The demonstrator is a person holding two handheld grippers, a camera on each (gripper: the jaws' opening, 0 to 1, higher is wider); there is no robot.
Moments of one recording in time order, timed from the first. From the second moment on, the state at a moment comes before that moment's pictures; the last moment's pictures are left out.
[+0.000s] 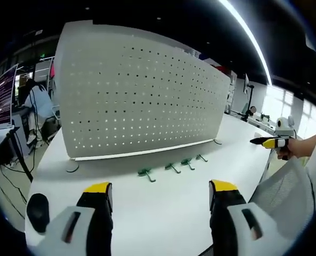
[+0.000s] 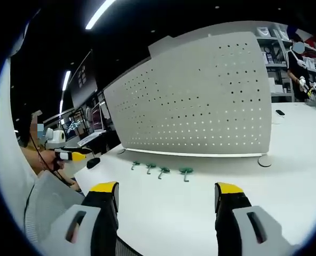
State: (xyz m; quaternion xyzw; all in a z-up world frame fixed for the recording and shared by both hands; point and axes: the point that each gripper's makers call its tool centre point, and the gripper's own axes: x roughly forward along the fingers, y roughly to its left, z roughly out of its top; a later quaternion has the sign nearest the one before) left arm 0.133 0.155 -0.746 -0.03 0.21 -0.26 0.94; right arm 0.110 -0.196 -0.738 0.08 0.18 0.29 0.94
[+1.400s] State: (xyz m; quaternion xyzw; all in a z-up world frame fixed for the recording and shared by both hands) left arm 0.168 0.147 -0.757 0.02 0.24 -0.30 0.92; right arm 0.110 -0.195 -0.738 0.08 0.18 0.29 0.94
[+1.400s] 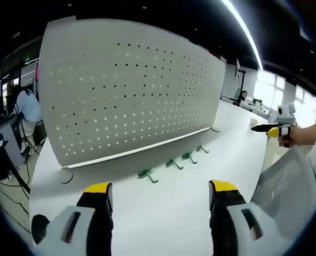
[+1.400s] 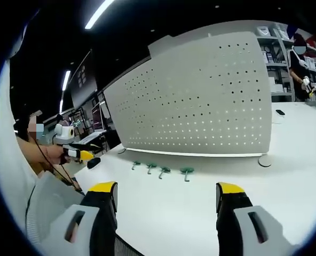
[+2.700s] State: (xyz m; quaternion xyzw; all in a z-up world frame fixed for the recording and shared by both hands) left arm 0.206 0.116 -0.806 0.20 0.31 -0.43 0.83; right arm 0.097 -0.200 -0.739 0.08 0.19 0.28 0.94
